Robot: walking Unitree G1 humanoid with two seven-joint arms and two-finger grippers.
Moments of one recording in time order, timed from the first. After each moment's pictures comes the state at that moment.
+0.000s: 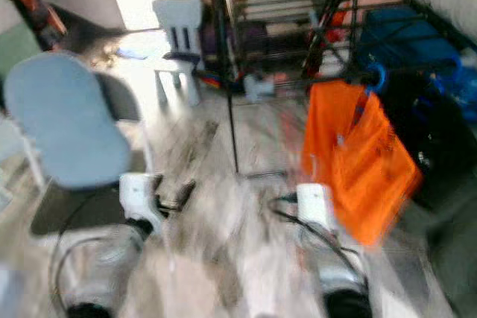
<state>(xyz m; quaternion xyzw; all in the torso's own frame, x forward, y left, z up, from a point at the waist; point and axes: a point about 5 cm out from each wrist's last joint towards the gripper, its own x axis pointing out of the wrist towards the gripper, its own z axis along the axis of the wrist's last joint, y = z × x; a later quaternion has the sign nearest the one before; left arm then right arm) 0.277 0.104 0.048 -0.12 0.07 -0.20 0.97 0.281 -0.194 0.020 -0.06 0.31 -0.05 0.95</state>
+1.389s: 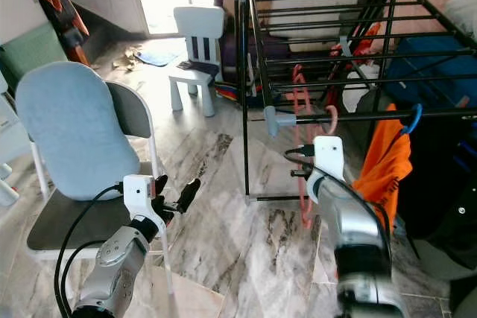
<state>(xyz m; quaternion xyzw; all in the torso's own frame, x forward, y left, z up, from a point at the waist) 0.275 0.116 0.048 -0.13 0.07 -0.18 0.97 0.337 -0.198 0.097 0.00 0.29 -0.01 0.96</state>
